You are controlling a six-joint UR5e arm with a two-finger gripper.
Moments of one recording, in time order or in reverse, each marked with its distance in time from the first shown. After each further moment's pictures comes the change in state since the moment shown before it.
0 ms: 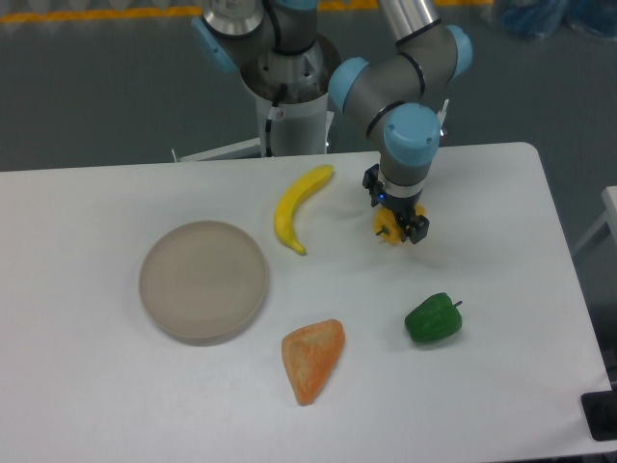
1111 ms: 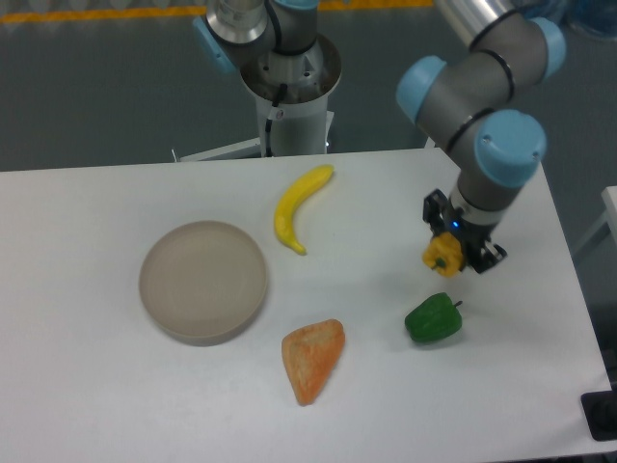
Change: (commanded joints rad) arm -0.028 -0.262 0.666 -0.364 -0.095 -0.181
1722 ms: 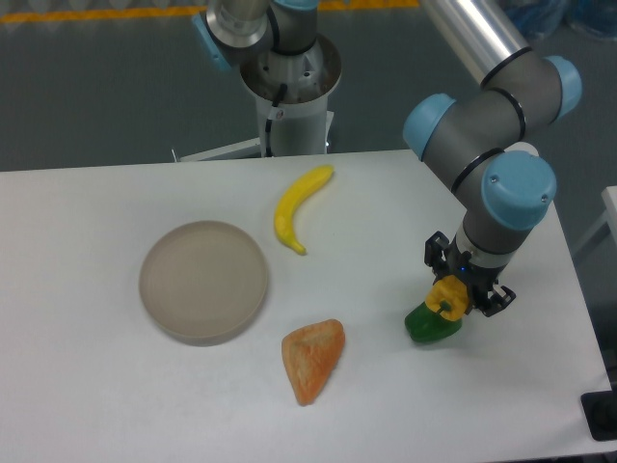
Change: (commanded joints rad) arm -0.043 -0.043 0.028 0.035 0.009 -0.006
